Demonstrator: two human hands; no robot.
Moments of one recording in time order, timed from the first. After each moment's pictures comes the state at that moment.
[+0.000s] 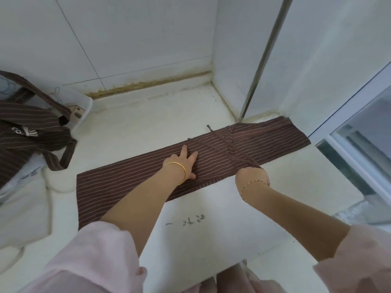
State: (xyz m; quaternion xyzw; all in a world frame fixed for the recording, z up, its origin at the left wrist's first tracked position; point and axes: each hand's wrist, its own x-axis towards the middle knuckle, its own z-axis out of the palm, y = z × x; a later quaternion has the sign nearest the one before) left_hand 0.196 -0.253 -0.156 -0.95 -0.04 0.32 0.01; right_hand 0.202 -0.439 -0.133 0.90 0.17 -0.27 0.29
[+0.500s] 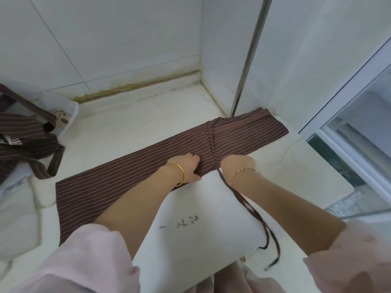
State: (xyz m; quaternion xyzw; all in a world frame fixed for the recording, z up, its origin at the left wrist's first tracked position) left_hand 0.201 -0.275 -0.144 -0.96 0.06 0.26 -0.08; right_hand 0.219 -0.429 -0.116 0.94 0.20 -0.23 0.17
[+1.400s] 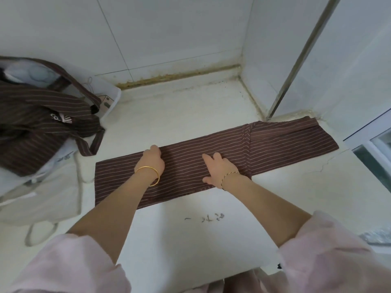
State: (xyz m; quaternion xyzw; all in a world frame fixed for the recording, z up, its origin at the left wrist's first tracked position) left_hand 0.134 -0.150 -0.167 -0.91 -0.34 0.11 -0.21; right_hand 0.205 -0.341 -0.161 0.90 0.33 -0.27 -0.01
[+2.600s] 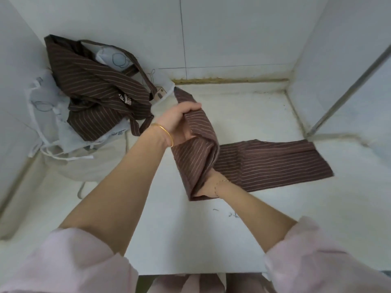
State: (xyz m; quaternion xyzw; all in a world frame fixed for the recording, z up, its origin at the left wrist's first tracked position) left_hand 0.099 -0.139 -0.025 -0.47 -0.29 -0.01 -0.84; right_hand 0.124 -0.273 -0.149 0.83 0.38 -0.39 -0.09
